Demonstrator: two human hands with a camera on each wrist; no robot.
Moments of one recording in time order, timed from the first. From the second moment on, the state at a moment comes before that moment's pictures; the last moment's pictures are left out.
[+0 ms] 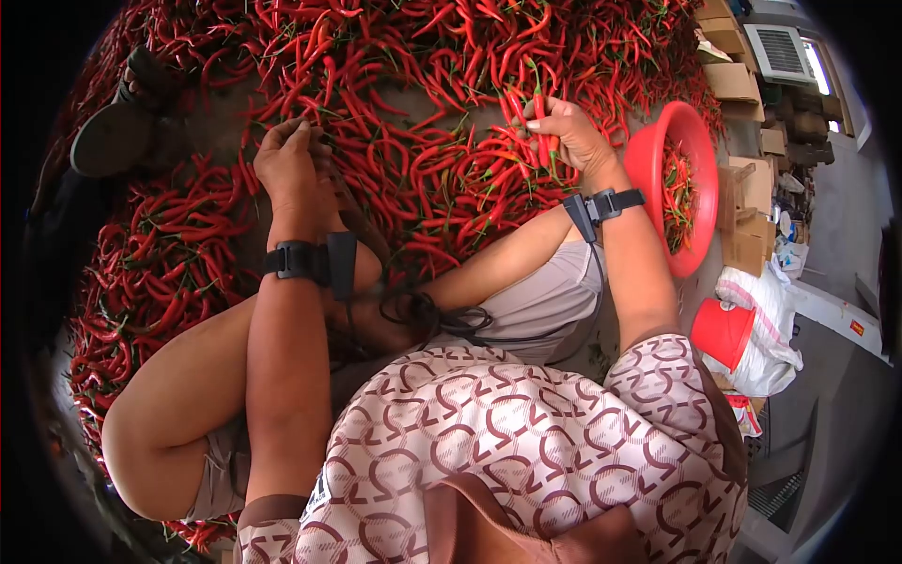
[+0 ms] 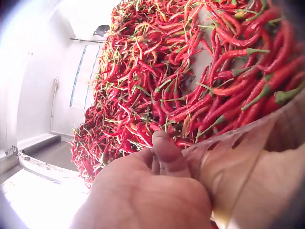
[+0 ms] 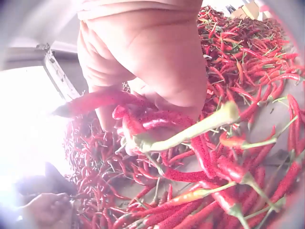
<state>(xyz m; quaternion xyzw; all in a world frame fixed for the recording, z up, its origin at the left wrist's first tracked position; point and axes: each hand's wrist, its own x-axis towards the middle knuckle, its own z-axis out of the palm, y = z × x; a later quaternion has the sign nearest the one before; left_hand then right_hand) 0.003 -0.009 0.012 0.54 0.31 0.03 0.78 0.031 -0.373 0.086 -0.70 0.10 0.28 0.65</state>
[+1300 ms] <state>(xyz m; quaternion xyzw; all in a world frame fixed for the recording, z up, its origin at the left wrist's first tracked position) 0.004 -0.007 0.013 0.54 0.31 0.03 0.78 0.059 -0.342 0.044 -0.99 -0.01 0.15 0.00</state>
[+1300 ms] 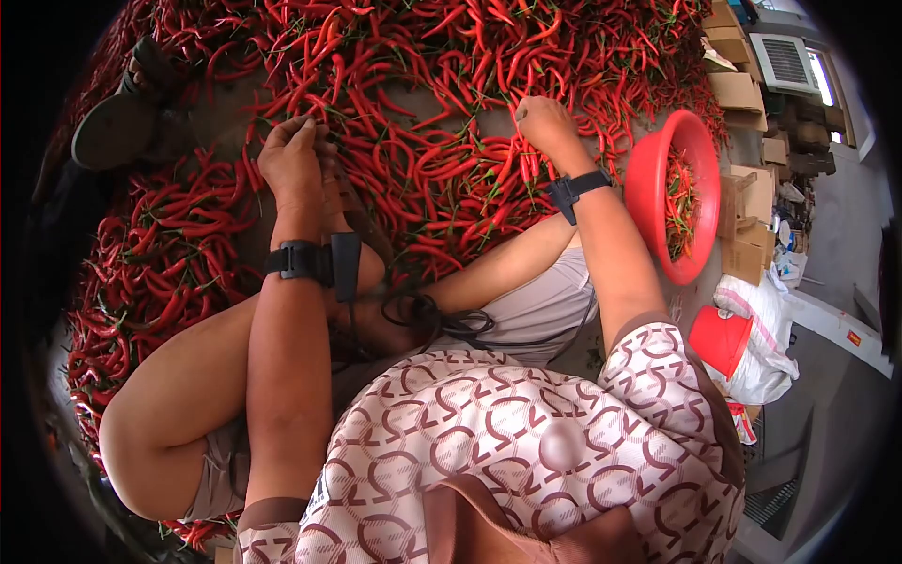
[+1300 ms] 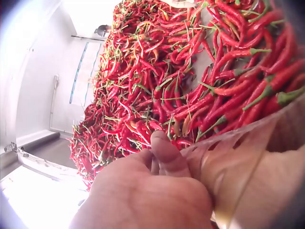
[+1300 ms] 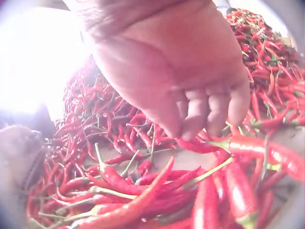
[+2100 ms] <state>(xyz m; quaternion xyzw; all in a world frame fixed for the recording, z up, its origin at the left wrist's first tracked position) 0.002 -0.008 0.017 0.52 0.31 0.03 0.79 0.001 -0.331 0.068 -0.92 -0.21 0.31 0.13</state>
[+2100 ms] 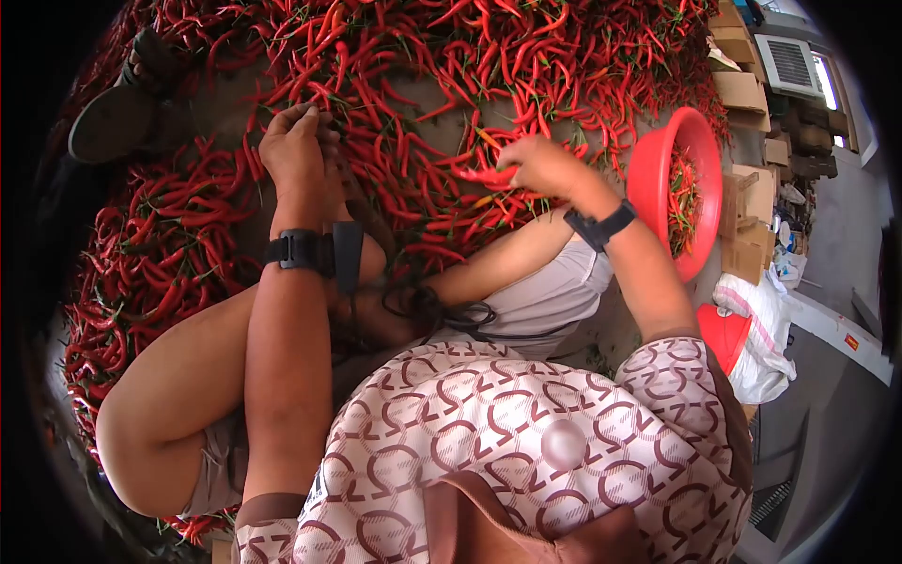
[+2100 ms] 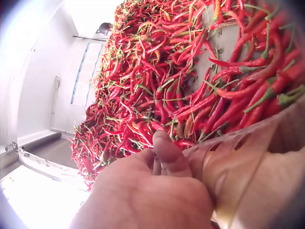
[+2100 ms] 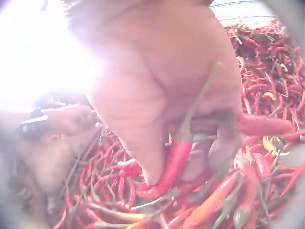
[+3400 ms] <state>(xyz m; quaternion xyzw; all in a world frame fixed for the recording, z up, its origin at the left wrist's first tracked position) 0.001 -0.005 0.012 0.49 0.35 0.08 0.80 0.019 -0.263 0.012 -0.95 -0.26 0.11 0.16</state>
